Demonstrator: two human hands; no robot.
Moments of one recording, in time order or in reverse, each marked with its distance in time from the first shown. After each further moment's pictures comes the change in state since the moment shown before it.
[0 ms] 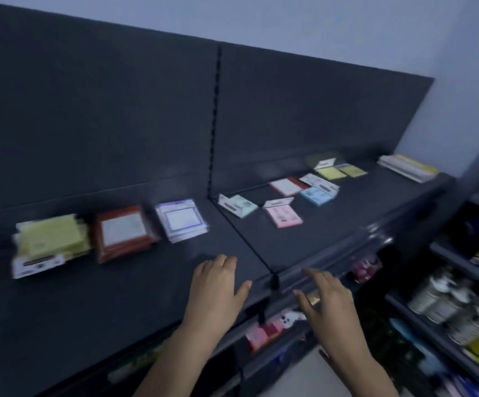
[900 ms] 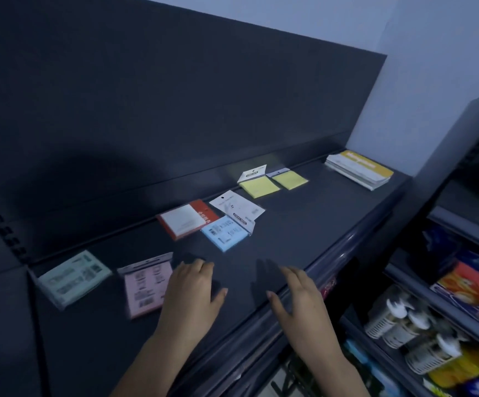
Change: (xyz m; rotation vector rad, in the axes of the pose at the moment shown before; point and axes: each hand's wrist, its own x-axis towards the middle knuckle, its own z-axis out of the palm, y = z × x) left_hand 0.270 0.154 0.159 0.005 -0.031 0.046; right_hand 0.222 0.233 -0.025 0.037 -0.060 0.064
